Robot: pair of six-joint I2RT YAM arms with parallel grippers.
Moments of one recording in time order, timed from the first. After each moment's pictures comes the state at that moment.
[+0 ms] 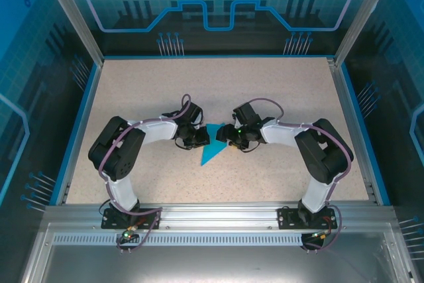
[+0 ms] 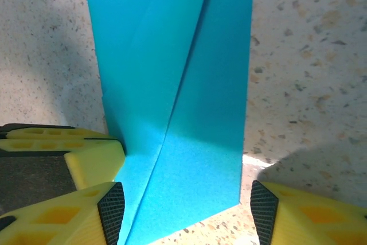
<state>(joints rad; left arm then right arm) -0.49 1.82 0.99 -0.33 0.35 -0.71 0.58 1.77 0.94 -0.19 -0.35 0.86</state>
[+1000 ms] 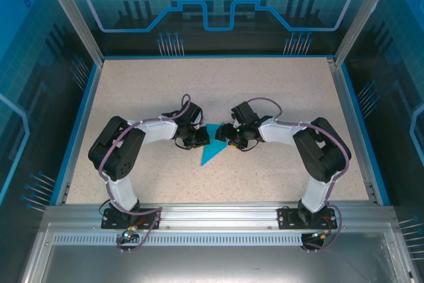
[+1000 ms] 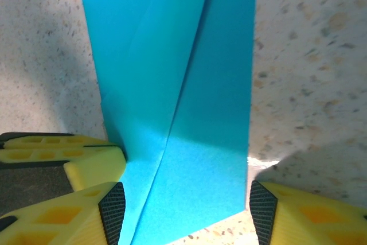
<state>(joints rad) -0.49 1.82 0.99 -0.33 0.36 -0.71 0.59 1.79 0.97 -0.22 -0.34 0.88</state>
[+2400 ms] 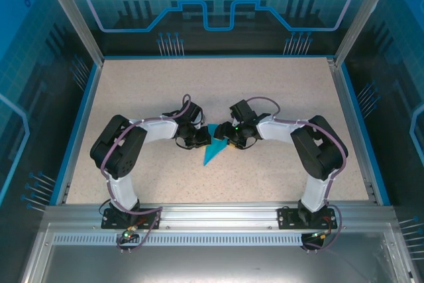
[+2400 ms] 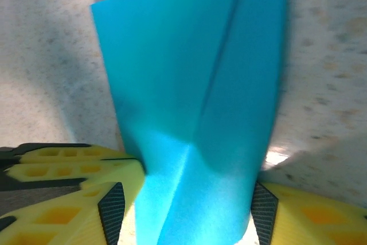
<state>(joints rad) -0.49 1.84 0.99 -0.30 0.43 -0.71 0.59 1.83 1.01 -0.22 -0.38 0.92</state>
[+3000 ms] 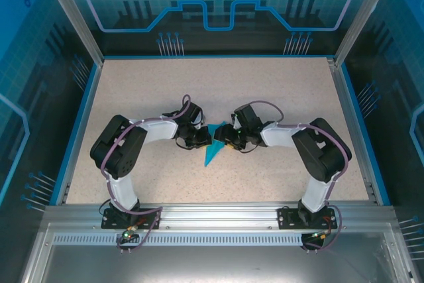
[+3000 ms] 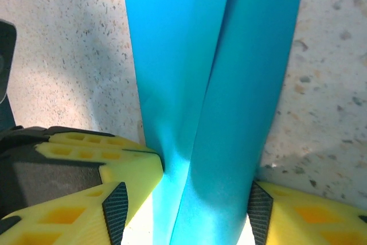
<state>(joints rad) -0.49 1.84 0.98 -0.29 0.44 -0.73 0.58 1.78 0.86 0.02 -0.43 0.92</state>
